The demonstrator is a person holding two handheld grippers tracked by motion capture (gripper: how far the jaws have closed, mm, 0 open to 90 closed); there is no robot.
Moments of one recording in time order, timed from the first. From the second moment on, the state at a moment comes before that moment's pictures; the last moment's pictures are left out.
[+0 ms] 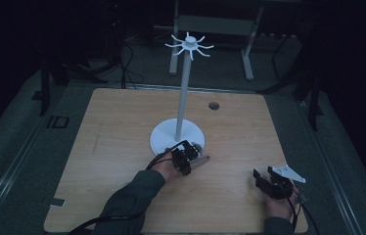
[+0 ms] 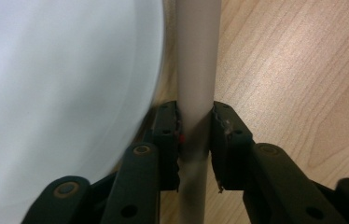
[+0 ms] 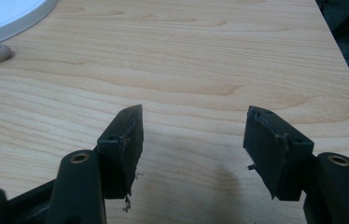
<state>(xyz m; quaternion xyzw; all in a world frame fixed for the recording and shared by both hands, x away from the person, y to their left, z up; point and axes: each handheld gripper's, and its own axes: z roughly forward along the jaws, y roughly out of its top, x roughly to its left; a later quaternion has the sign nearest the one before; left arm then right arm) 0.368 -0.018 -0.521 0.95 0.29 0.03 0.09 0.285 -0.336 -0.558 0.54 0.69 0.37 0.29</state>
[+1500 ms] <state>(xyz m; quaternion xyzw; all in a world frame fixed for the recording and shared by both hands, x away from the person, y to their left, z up) 0.343 0.014 -0.465 0.90 0.32 0.12 0.28 0.285 -0.336 -0.559 0.54 0.70 0.37 0.29</state>
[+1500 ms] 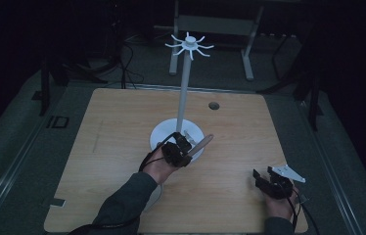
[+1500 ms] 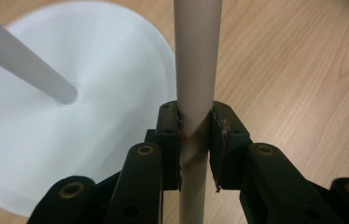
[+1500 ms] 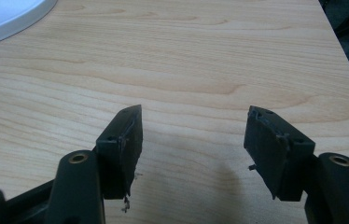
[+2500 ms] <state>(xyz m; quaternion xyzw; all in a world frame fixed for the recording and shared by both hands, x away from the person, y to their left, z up) 0.327 0.023 -0.420 0.85 0.32 0.18 0.38 0.286 -0.336 -0.559 0.54 0.70 0.37 0.29</state>
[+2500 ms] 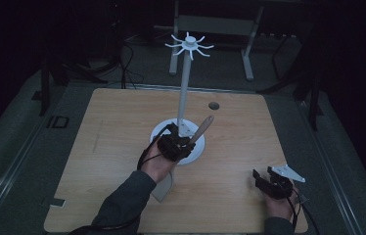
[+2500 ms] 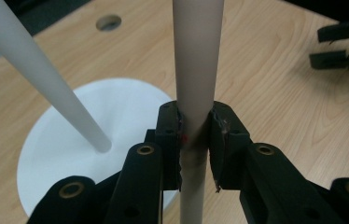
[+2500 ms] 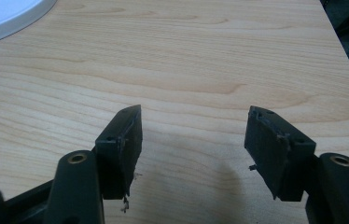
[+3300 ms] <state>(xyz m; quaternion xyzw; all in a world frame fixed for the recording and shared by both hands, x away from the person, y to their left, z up) 0.322 0.025 -0.402 0.81 0.32 0.22 0.43 0.286 -0.336 -0.559 0.54 0.70 0.37 0.29</state>
